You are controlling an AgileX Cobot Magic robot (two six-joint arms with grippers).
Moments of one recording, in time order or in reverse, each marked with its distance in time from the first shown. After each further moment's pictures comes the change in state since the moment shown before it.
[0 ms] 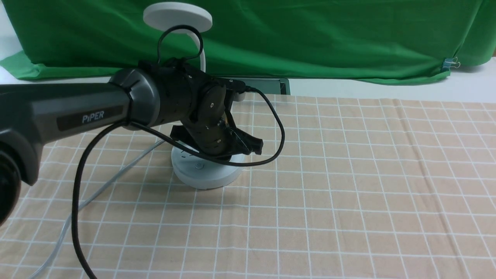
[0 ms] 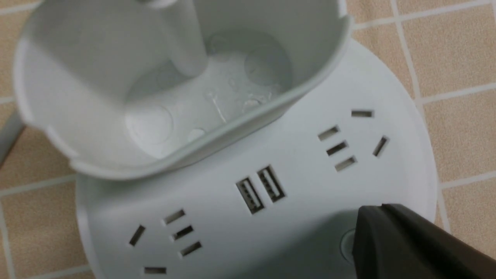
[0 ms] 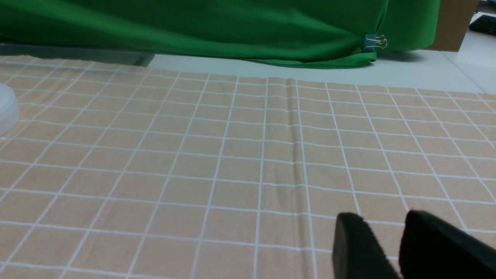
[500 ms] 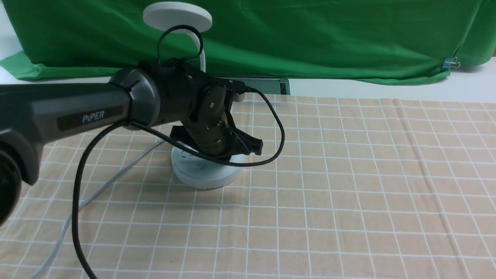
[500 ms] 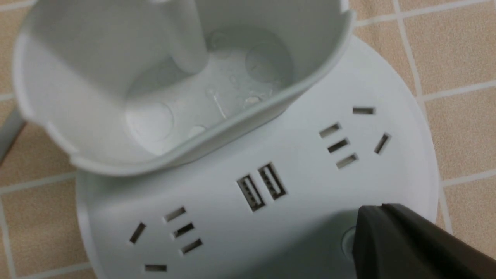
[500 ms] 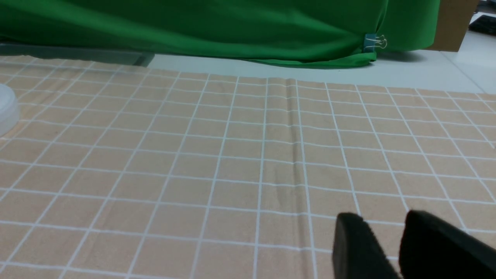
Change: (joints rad) right arm 0.000 0.000 0.000 0.000 0.000 0.000; left arm 0.000 0.006 0.000 0.000 0.006 0.001
